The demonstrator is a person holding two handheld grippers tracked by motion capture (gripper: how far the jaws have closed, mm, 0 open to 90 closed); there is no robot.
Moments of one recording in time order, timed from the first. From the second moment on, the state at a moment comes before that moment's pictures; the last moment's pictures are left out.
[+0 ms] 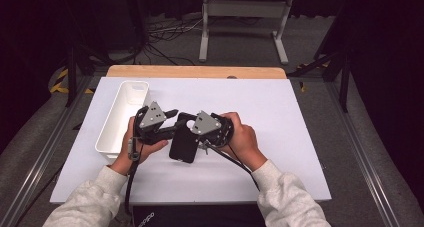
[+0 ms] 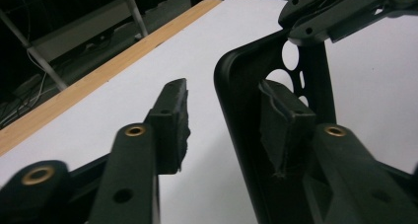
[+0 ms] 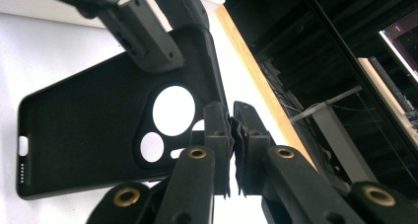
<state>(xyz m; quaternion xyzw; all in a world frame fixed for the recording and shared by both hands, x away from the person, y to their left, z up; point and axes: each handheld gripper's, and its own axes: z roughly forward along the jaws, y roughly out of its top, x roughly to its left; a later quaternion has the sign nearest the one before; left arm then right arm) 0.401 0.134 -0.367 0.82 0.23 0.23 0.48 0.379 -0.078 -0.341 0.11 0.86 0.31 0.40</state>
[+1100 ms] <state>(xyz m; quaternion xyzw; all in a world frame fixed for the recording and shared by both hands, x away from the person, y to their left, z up) 0.397 0.139 -0.359 0.81 0.20 0.24 0.49 0.372 -0.069 -0.339 0.05 0.85 0.28 0.44</state>
